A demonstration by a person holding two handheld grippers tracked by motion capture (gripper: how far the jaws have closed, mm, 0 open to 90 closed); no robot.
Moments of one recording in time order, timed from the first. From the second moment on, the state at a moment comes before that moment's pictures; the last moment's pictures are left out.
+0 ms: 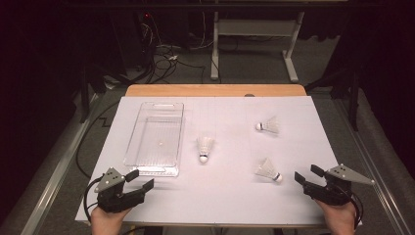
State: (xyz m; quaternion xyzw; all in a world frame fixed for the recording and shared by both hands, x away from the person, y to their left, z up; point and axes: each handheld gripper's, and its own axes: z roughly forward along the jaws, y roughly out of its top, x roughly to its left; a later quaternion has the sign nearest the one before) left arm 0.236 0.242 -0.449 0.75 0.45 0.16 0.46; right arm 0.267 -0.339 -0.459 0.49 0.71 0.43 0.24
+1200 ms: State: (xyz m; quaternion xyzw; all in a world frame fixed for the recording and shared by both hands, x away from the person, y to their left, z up) left arm 0.240 0.222 -0.446 0.76 0.44 0.14 0.46; right arm 0.267 -0.339 -0.459 0.49 0.71 0.43 0.24
